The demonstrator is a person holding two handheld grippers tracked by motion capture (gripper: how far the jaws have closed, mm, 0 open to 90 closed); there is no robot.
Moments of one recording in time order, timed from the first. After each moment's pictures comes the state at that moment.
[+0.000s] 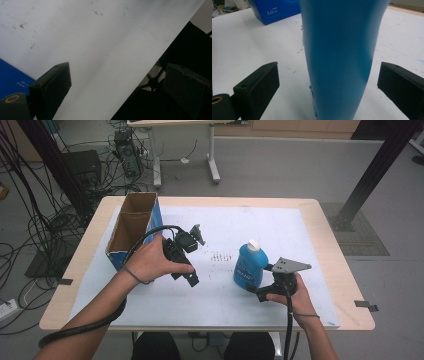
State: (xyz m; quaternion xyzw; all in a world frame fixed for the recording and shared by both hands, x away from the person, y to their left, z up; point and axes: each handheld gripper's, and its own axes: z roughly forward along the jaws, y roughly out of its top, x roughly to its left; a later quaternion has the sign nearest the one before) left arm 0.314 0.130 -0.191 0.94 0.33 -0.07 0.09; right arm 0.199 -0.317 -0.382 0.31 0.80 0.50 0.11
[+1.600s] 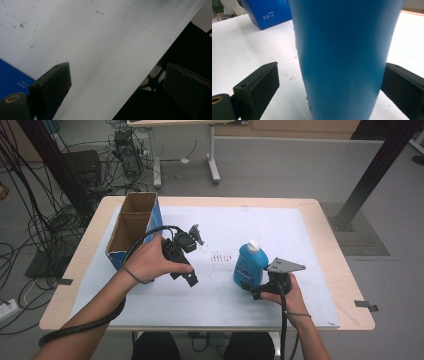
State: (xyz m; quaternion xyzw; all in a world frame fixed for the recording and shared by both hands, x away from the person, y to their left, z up) left arm 0.316 0.134 -0.194 0.94 0.33 -0.07 0.10; right arm 0.201 -0.308 -0.400 0.32 0.79 0.51 0.11
